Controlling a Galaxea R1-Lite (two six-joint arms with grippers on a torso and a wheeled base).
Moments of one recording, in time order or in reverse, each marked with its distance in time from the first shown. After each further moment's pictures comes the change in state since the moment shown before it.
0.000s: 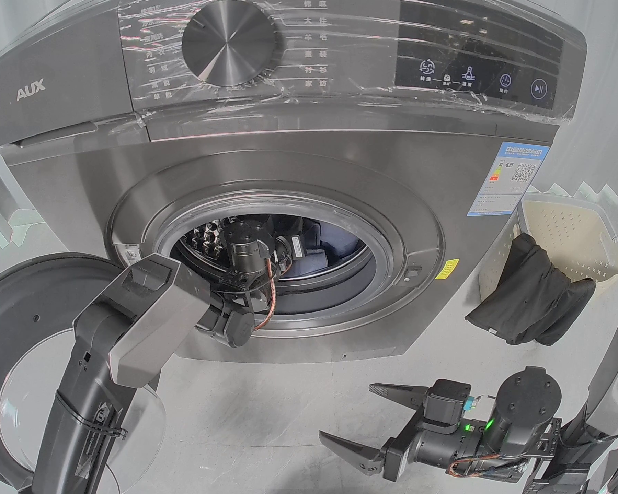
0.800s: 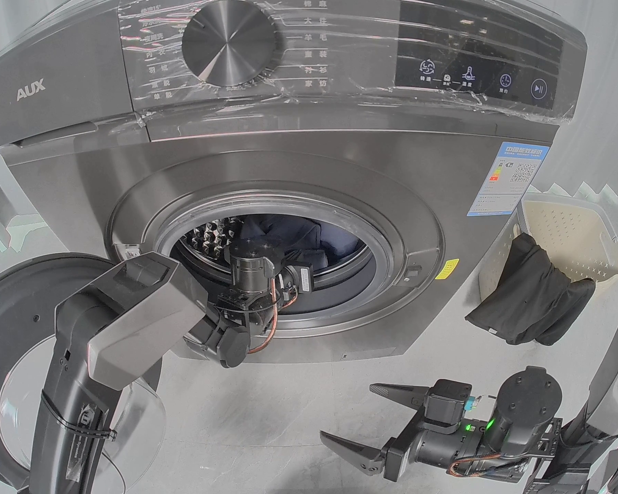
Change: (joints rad) left arm -0.043 -0.111 0.269 0.038 -0.091 0.014; right arm -0.001 -0.001 0.003 0.000 0.000 -0.001
